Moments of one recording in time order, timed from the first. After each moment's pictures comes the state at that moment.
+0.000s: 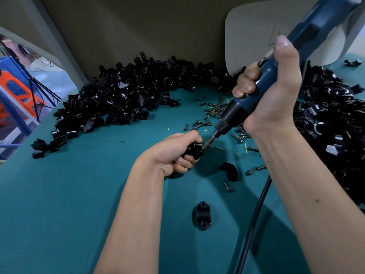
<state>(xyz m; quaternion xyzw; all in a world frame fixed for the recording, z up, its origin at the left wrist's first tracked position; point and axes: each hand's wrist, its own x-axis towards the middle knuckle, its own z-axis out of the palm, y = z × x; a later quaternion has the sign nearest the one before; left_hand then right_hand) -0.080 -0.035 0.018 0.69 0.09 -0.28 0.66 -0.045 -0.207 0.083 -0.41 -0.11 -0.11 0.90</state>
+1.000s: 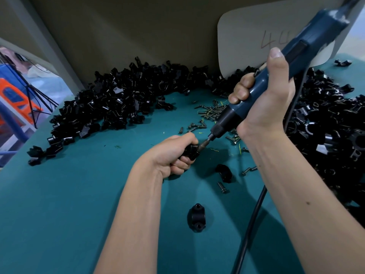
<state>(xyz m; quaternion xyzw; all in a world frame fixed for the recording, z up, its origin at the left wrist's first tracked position) -0.076 -0.039 0.017 0.70 0.11 -0.26 0.65 -0.047 -0.209 0.078 -0.38 -0.07 -0.17 0.91</state>
